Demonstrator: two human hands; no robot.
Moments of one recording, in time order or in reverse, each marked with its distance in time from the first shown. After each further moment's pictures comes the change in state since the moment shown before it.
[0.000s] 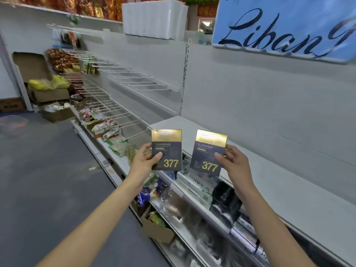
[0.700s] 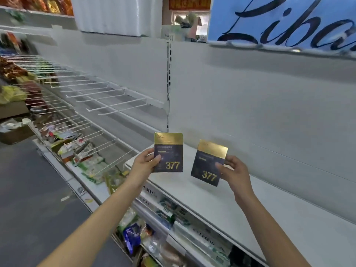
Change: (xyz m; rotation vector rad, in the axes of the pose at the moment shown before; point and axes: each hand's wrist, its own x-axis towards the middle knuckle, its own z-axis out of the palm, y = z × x) left_hand 0.302 -0.032 0.030 0.031 -0.150 -0.068; right_hand 0.235 0.086 0.028 -0.091 0.240 0.112
